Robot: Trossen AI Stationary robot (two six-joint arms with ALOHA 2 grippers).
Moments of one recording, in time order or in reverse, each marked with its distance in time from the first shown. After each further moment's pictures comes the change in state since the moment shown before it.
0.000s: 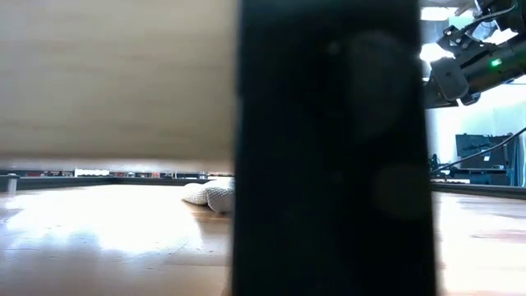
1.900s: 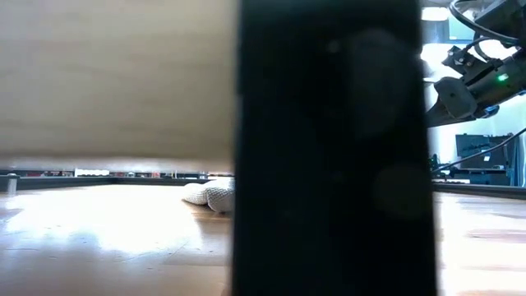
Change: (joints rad) left arm -0.046 0.135 0.069 0.076 0.004 -0.021; right arm 0.000 -0.001 0.000 -0.263 0.068 0.238
